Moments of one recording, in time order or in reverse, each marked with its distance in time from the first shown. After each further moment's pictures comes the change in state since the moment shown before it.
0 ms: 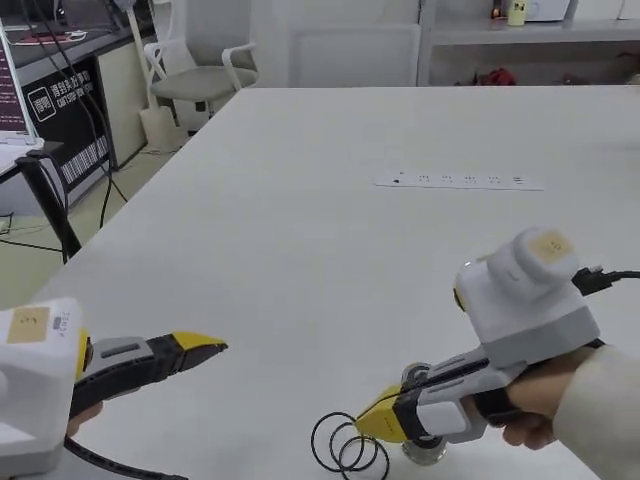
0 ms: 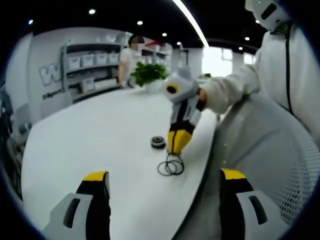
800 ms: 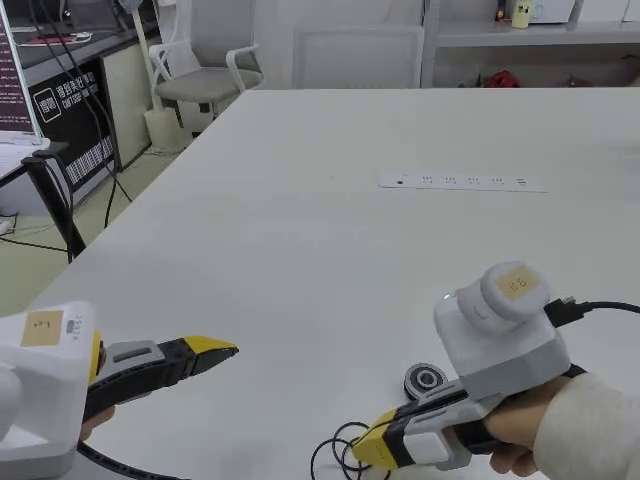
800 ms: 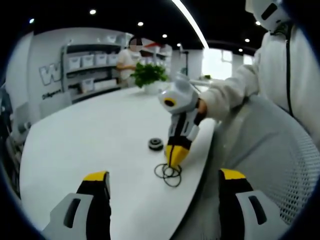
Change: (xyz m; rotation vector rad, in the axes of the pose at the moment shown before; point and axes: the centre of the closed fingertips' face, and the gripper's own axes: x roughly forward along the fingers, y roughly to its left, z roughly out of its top) left arm 0.002 -0.006 0.003 -0.008 -0.014 -0.004; right arm 0.015 -0.012 -0.020 0.018 0.049 -0.065
